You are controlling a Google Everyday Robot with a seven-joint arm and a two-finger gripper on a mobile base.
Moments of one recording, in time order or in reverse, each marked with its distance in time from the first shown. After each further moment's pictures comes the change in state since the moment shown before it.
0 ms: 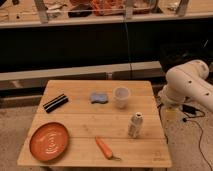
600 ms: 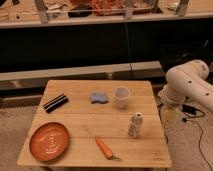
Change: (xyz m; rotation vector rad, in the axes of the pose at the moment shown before) arm -0.002 0.004 0.008 -0.005 0.000 -0.012
